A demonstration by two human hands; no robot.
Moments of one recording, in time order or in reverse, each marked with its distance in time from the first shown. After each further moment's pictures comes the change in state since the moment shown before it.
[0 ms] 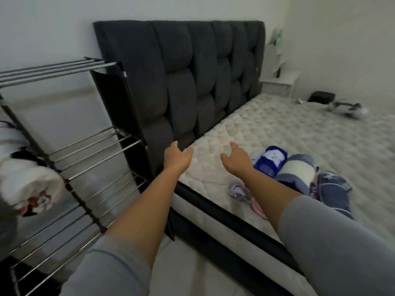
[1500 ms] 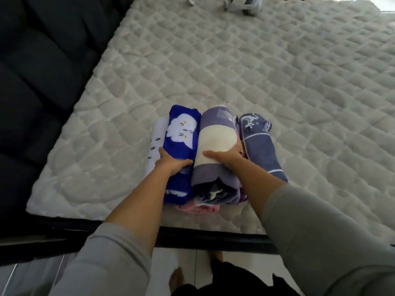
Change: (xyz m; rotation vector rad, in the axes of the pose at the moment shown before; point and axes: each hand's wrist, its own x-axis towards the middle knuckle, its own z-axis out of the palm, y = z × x) left_hand 0.144 0.066 0.401 0.362 -0.781 -0.210; right_hand 0.182 0.318 -0.063 0.591 0.198 0.960
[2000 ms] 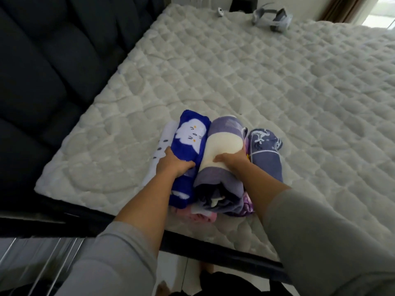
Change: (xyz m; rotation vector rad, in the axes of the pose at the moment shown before) left_hand -0.016 0.014 0.002 0.030 0.144 0.075; right_hand 0.028 -0.018 -0.006 -0.050 -0.022 -0.056
